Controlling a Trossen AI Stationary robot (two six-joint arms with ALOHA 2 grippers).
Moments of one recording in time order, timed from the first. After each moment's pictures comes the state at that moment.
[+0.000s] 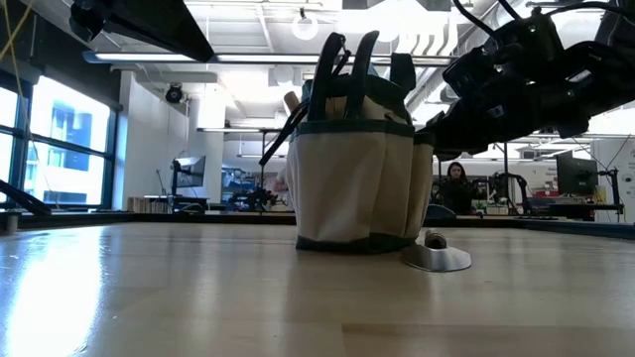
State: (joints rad) left arm -0.71 1.65 1.20 -0.81 -1.08 -1.26; right arm -0.09 1.43 0.26 0.93 -0.14 -0.05
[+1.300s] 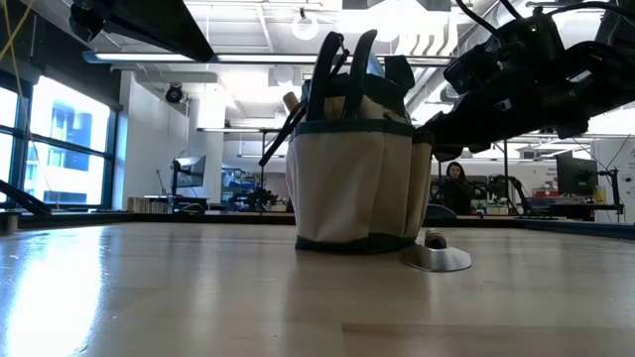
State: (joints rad) left arm -0.71 1.65 1.20 -0.81 -1.08 -1.26; right arm -0.09 1.43 0.26 0.95 -0.19 -0.02
